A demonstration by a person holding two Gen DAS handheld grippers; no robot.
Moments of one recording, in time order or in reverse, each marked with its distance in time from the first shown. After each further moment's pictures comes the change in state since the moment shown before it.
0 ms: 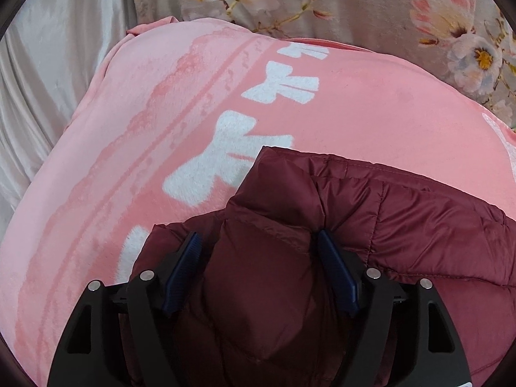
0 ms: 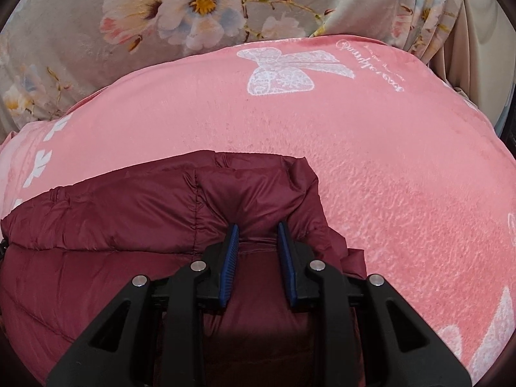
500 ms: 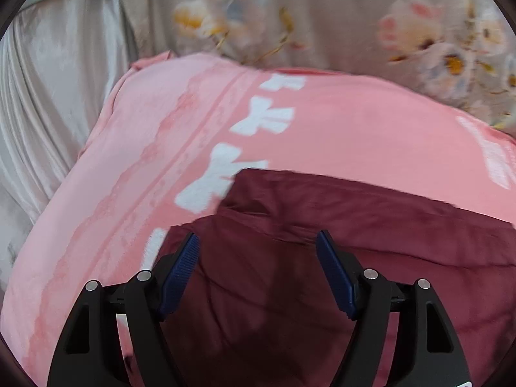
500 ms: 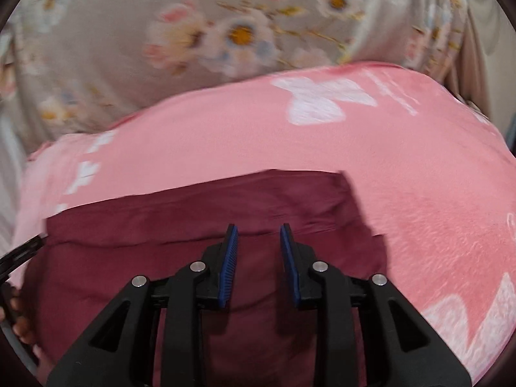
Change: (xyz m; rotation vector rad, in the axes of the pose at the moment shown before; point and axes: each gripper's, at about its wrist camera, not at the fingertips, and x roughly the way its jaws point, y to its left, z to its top) left arm -0.088 -0.027 -0.014 0.066 -0.112 -0.034; right arm -0.093 0.066 -0.025 -0.077 -0.113 0.174
